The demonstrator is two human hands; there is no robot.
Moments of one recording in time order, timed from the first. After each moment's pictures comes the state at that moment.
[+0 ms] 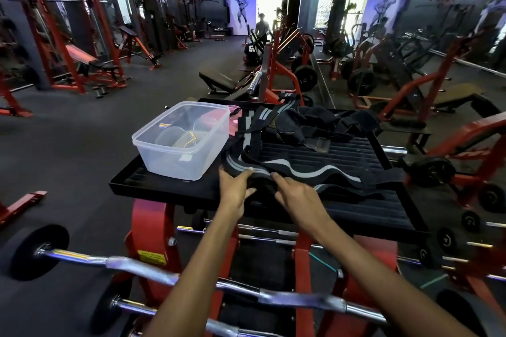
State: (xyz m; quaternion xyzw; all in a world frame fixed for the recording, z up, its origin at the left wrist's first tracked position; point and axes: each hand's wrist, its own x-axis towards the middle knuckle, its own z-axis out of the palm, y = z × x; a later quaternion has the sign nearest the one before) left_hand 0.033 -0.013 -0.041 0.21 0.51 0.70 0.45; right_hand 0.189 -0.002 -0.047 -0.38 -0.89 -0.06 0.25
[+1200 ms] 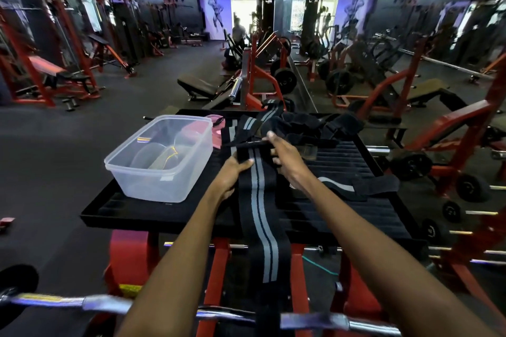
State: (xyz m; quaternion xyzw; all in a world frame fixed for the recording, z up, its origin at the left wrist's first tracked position) left_hand 0.009 0.072 -0.027 0.45 0.44 0.56 0.53; right_hand 0.153 0.092 0.011 -0.42 -0.55 0.57 0.45
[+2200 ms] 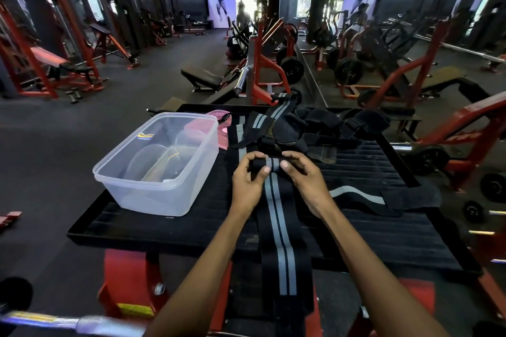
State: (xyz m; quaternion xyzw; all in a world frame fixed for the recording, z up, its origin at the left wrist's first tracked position) left_hand 0.019 0.093 -0.062 0.52 0.45 0.65 0.31; right_hand 0.160 0.118 -0.055 -0.37 -0.59 0.51 0.51
